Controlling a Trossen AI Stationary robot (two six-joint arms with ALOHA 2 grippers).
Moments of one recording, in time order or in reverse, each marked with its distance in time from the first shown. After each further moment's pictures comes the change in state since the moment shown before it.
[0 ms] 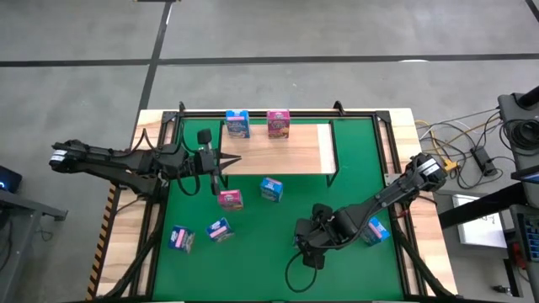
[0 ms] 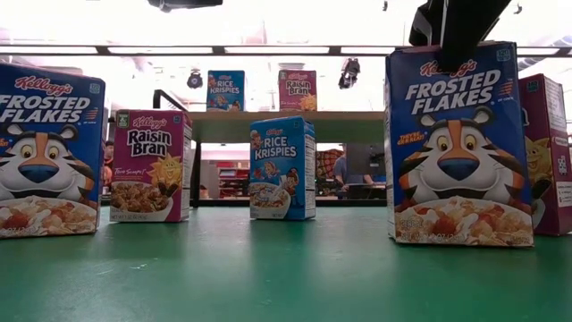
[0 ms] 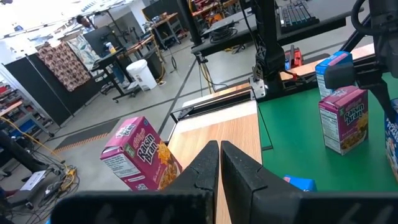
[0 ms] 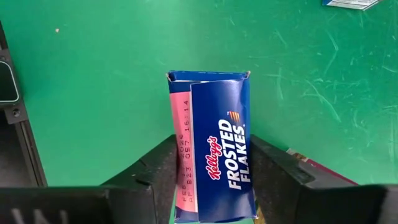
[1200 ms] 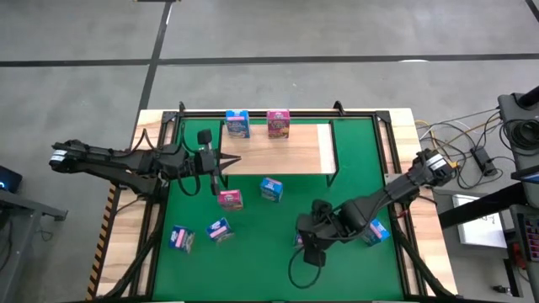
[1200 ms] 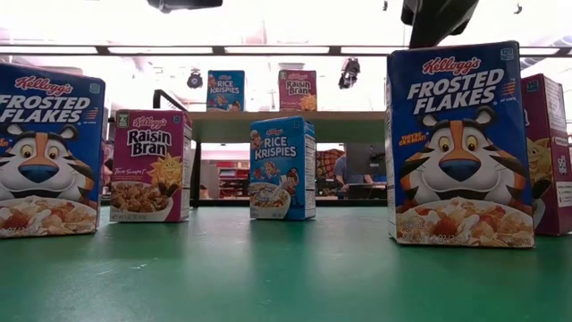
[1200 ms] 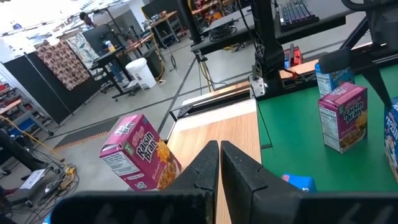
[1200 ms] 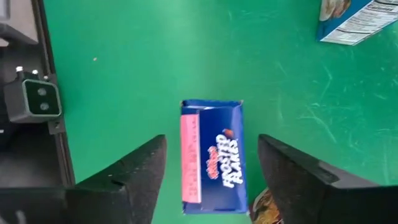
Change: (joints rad) left arm 0.000 0.000 0.000 -0.008 0.000 -0.004; right arm -0.012 -0.075 0.001 0.041 0.008 -0.038
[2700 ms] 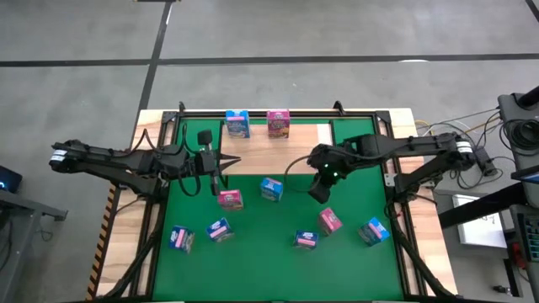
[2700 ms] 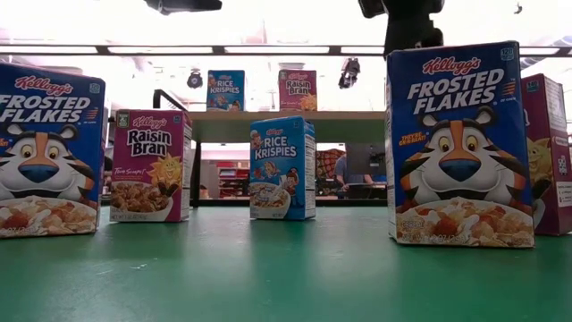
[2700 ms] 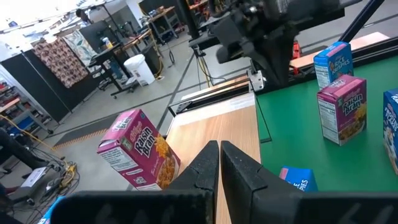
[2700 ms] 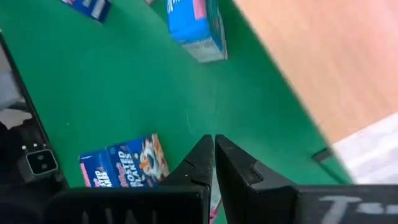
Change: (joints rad) left arm 0.000 0.000 -0.001 -0.023 0.000 0.005; right arm -0.465 -0.288 -0.108 -0.115 -0.242 -0.081
